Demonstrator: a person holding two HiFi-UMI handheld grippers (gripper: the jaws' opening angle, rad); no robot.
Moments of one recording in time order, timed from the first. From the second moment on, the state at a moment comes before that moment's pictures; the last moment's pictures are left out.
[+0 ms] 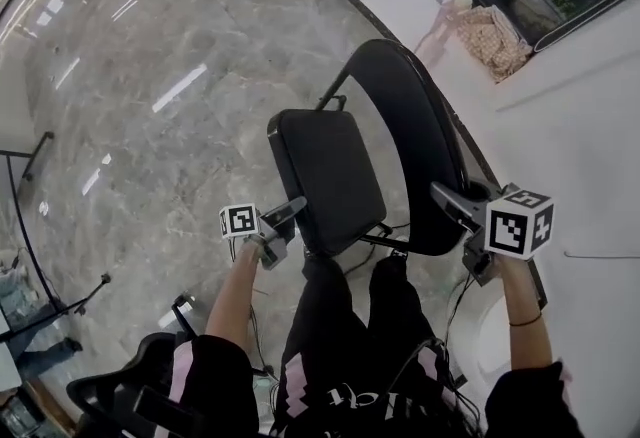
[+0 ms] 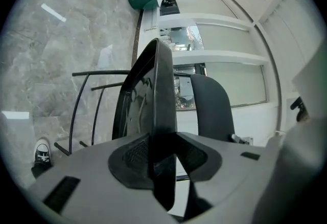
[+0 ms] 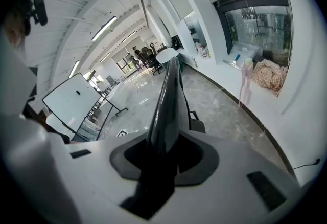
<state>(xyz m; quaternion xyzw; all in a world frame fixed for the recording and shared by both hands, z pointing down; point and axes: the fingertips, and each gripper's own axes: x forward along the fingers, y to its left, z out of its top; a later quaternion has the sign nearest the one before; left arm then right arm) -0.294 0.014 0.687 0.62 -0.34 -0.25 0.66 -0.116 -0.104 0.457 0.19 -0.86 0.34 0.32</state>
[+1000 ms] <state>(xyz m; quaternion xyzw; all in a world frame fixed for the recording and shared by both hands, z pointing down) -0.329 0.055 0.793 0.58 -0.38 -0.36 0.62 -0.052 -0.192 0.530 0.15 -0.88 0.39 0.23</state>
